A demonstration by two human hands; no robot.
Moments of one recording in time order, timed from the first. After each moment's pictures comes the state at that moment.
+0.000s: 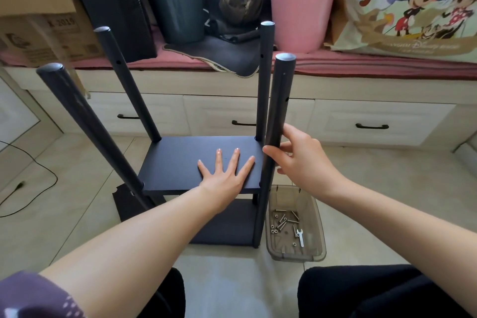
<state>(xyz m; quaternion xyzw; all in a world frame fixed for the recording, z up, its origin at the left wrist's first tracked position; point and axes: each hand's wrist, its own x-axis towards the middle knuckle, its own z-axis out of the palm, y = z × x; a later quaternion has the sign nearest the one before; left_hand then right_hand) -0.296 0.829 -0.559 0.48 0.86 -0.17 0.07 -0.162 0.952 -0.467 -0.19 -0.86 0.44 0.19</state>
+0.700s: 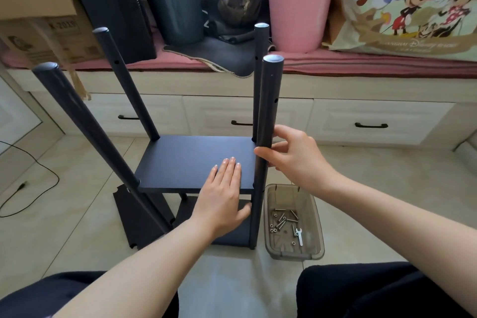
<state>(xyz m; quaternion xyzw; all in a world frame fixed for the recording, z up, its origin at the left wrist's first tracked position) -0.270 0.806 -0.595 0.50 0.87 0.02 -0.05 -0.161 0.952 -0.465 -0.18 -0.85 0.46 0.18</state>
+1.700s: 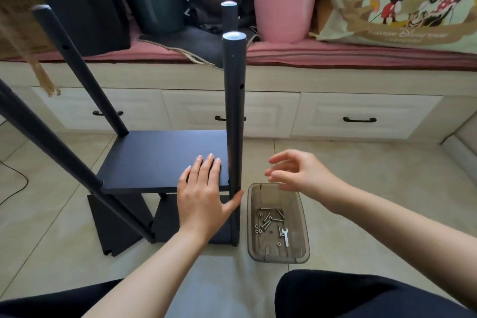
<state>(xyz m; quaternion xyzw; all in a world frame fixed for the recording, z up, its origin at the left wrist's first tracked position) -0.263 0.841 -0.621 0.36 0.89 0.14 -0.25 -0.137 1.025 -0.530 -0.26 -0.77 0.58 0.05</state>
